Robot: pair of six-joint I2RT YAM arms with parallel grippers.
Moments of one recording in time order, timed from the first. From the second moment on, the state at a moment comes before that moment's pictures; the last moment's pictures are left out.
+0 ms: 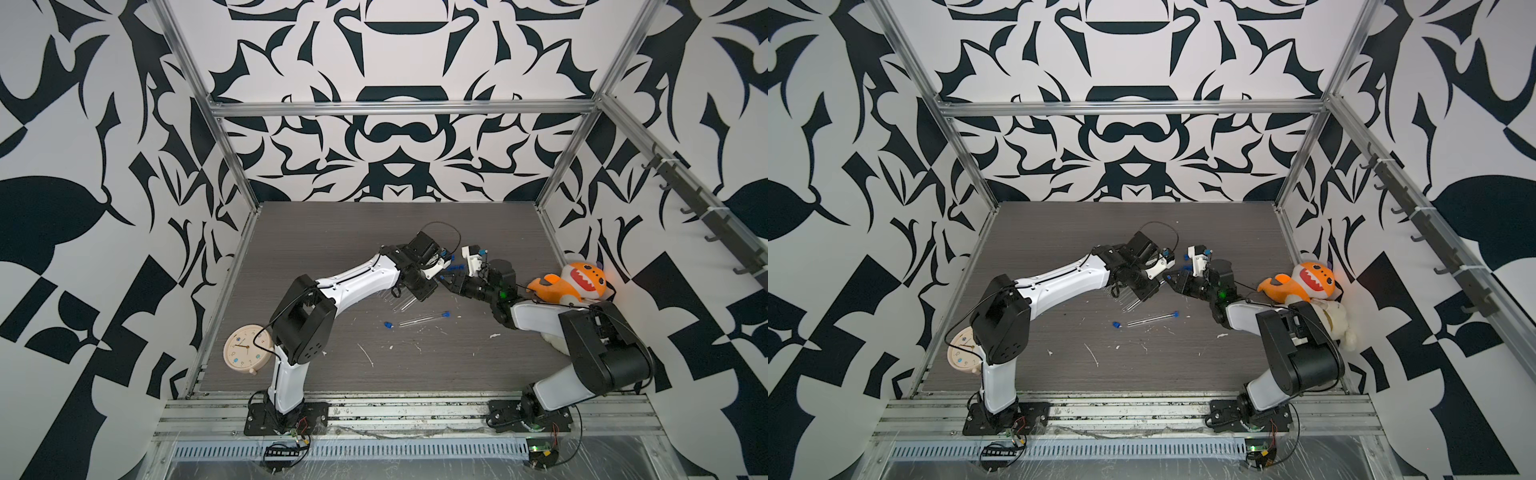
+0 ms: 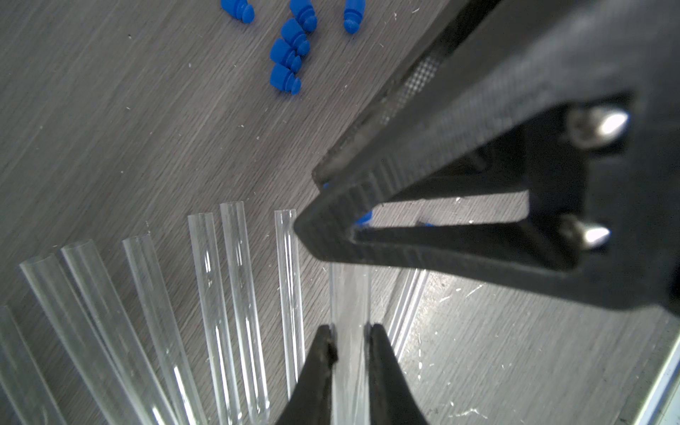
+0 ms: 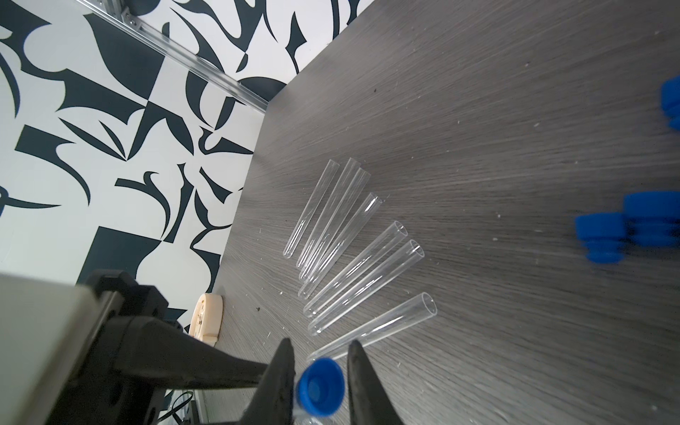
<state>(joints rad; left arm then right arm) -0.86 1.95 1.58 -0.69 0.14 0.10 0.26 1.53 0.53 0.60 -0.66 0.74</state>
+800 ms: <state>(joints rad) -0.86 1.95 1.58 -0.69 0.12 0.11 0.25 1.54 0.53 0.64 -0.66 0.78</state>
